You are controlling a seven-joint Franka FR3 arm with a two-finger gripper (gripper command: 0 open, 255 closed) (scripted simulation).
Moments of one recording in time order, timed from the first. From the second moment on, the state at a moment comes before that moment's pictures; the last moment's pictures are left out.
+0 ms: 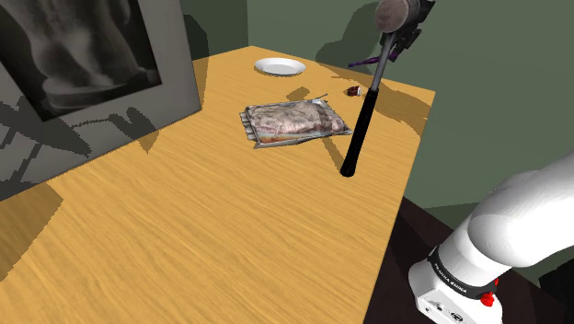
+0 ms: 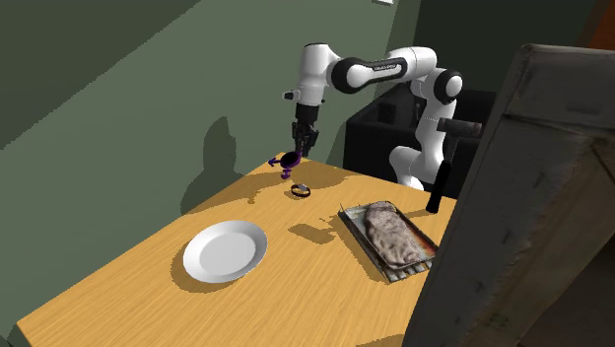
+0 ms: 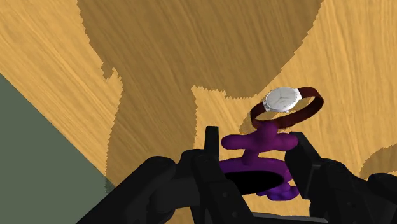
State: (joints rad) arm -0.06 -0.30 -0.35 -1.94 0.02 1.83 -0.24
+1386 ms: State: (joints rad) arm 0.07 -0.49 0.05 -2.11 0.04 1.84 0.29
